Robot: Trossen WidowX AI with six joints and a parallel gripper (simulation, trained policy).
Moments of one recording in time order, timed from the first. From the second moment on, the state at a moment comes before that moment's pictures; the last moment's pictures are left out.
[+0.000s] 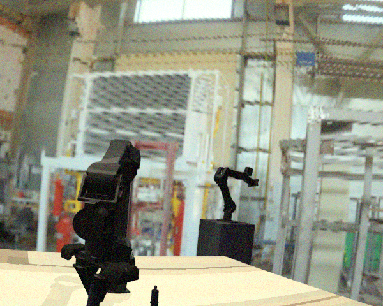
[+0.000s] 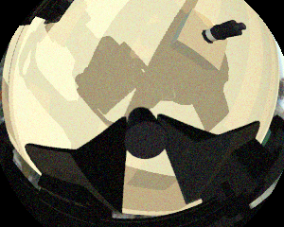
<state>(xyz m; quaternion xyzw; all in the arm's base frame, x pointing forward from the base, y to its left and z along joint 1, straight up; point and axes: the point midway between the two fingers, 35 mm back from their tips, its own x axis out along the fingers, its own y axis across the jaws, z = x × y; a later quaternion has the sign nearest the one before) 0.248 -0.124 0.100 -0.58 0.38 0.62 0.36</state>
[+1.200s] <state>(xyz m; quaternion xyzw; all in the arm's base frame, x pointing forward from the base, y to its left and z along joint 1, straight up) 0.287 -0.019 0.173 -0.63 0.32 0.63 0.33</state>
